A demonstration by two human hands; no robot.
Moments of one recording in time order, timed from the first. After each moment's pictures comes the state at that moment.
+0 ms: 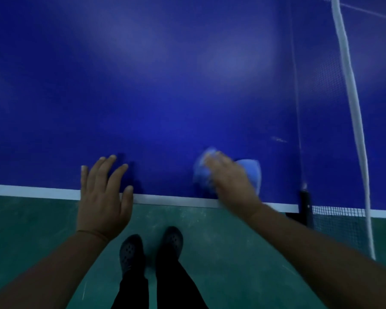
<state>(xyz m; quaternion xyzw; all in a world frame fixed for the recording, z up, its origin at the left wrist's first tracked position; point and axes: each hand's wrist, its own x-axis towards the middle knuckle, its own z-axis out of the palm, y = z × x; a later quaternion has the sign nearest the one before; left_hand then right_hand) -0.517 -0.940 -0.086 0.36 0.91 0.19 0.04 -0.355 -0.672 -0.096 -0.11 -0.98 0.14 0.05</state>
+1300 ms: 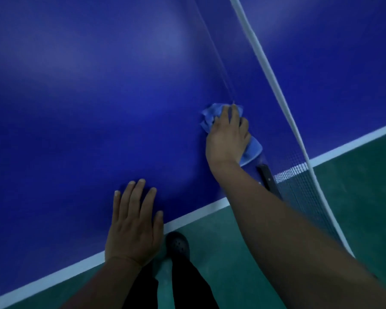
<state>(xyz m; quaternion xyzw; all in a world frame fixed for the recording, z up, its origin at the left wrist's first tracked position) -0.463 -0.817 -0.097 0.57 0.80 0.14 0.10 -0.366 -0.565 -0.095 -0.67 -0.74 0.04 0.07</state>
